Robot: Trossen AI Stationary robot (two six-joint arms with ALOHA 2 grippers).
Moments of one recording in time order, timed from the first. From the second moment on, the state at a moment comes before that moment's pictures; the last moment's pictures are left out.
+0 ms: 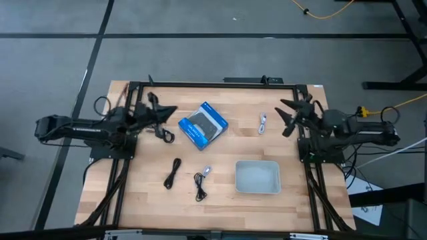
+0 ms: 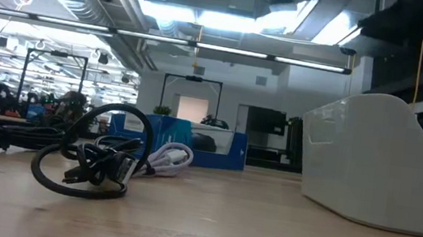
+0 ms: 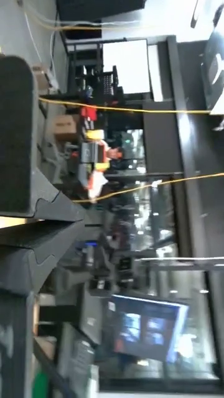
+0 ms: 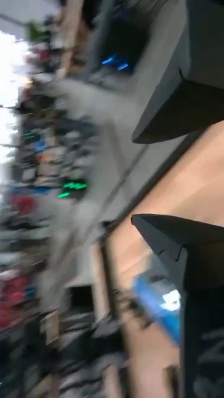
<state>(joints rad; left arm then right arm) 0.14 0.74 0.31 0.79 -0.18 0.11 0.02 0.40 0.51 -0.22 0.65 -0.02</state>
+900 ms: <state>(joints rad) 0.24 1.16 0.54 0.66 -0.20 0.05 -0.41 1.19 0.67 -0.63 0.22 0.54</state>
